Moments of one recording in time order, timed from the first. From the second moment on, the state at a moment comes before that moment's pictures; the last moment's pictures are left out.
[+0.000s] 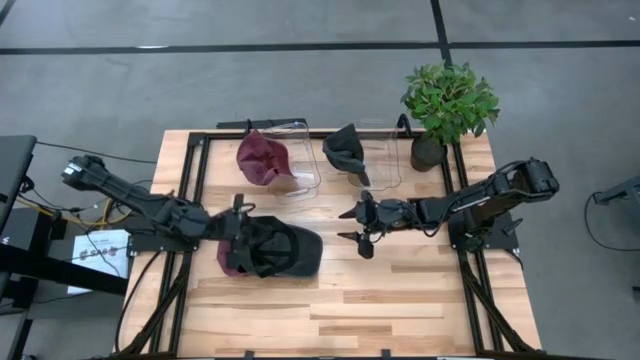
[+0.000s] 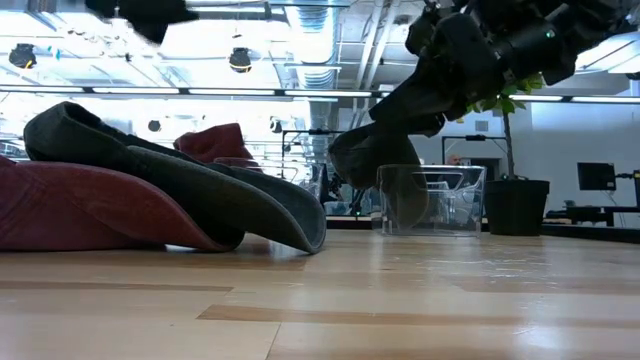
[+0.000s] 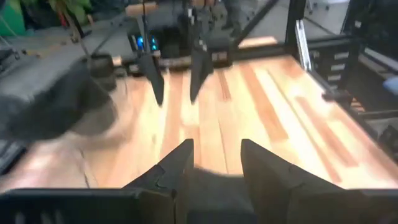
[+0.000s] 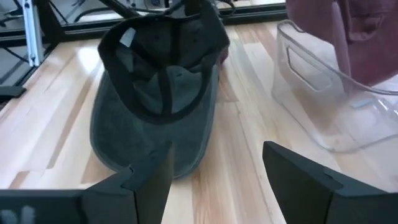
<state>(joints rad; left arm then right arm) -0.45 0.81 0.52 -0.01 -0.42 0.04 0.12 1.46 0.60 0.42 0.13 0.10</state>
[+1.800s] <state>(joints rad) -0.58 0.95 0.30 0.43 -0.34 -0.13 0.38 1.78 0.85 0.42 0.66 0.34</state>
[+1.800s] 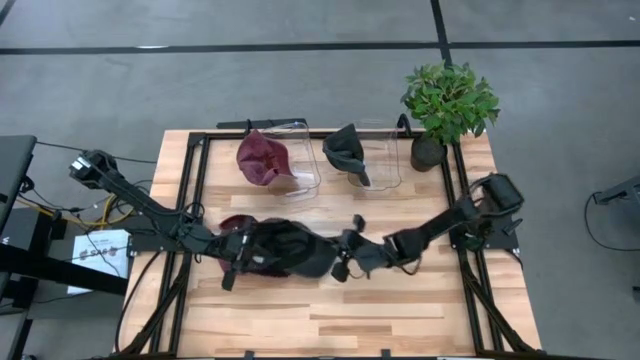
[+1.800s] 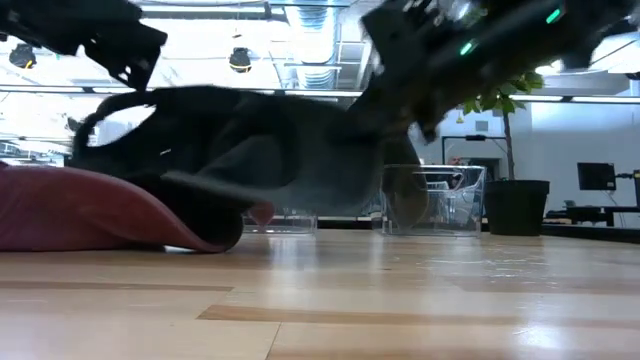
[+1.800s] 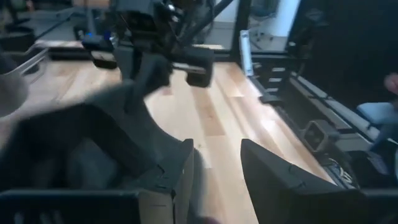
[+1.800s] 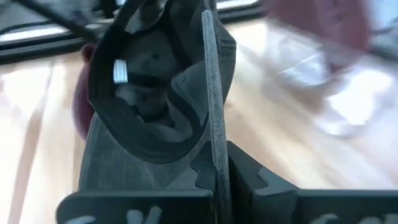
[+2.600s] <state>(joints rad) -0.63 0.95 0.30 0.47 -0.34 -0.06 0.98 1.44 0.85 0.24 1.35 0.35</state>
